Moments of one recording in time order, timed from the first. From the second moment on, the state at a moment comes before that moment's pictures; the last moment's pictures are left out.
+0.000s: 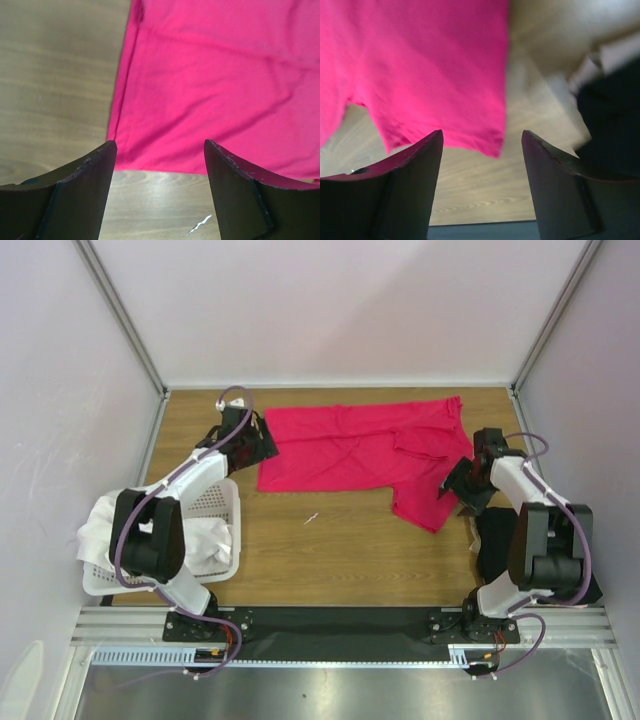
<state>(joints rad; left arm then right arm) -0.24 1.63 1.15 -0.29 -0.08 -0.54 -0.06 1.58 1.05 -0.73 -0.08 0.63</state>
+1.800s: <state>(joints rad) -0.28 1.74 1.02 -0.31 -0.28 -0.77 -0.03 1.66 0.95 -0.53 -0.03 0.61</state>
